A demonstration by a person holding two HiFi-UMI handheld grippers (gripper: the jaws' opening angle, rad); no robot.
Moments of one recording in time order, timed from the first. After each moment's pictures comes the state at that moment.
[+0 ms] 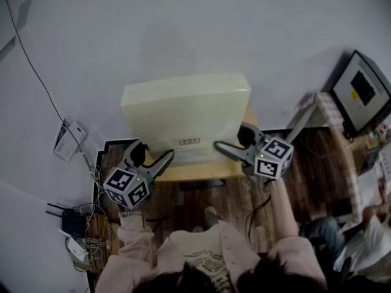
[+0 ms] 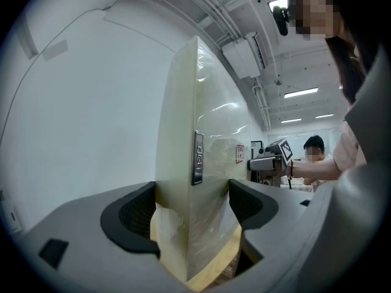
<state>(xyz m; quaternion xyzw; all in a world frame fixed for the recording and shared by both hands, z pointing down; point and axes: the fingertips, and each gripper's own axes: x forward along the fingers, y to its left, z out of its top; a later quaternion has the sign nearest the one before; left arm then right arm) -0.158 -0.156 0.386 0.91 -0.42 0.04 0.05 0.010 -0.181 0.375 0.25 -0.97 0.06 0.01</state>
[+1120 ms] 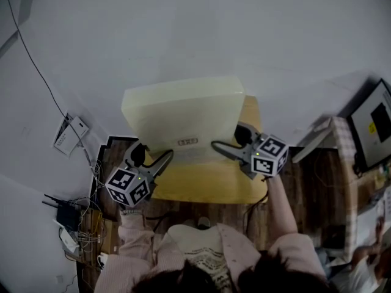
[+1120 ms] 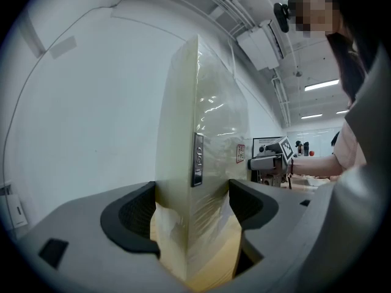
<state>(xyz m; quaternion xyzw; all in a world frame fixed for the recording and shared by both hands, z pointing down) -0.147 -0.263 0.405 0.87 -0.49 0.04 0.07 0.014 -0.314 0.394 0.17 -0.98 0.07 0.04</state>
